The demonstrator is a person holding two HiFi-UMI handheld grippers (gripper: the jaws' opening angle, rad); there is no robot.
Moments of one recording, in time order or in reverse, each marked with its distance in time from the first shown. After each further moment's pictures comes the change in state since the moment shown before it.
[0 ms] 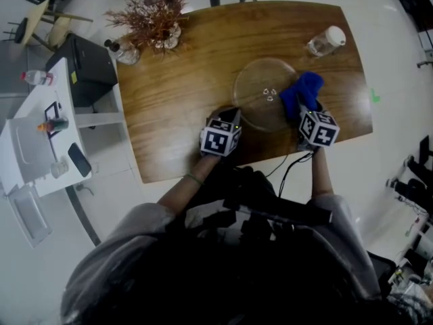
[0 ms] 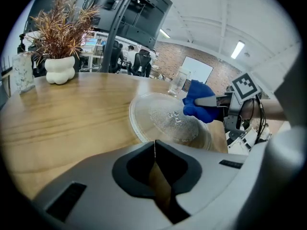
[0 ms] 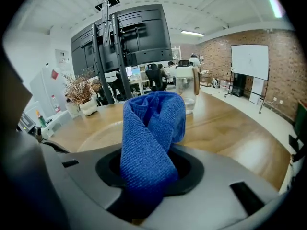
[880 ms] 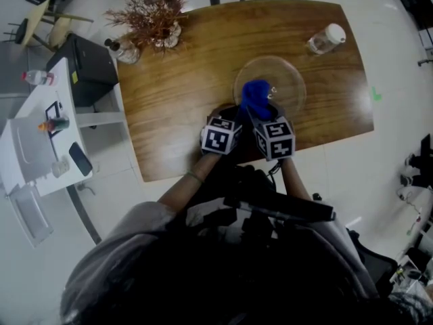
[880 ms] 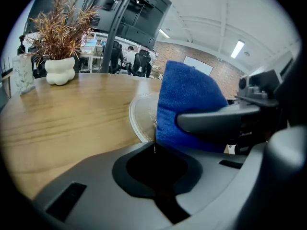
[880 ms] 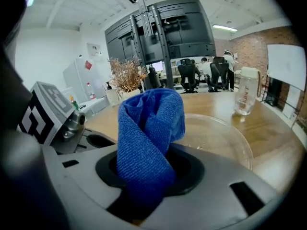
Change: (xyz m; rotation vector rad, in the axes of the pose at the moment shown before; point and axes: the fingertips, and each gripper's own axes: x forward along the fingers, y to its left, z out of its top) left arm 0.000 -0.001 -0.003 0.002 0.005 0.004; right arm -0.009 0.176 -0.030 -0.216 0.058 0.265
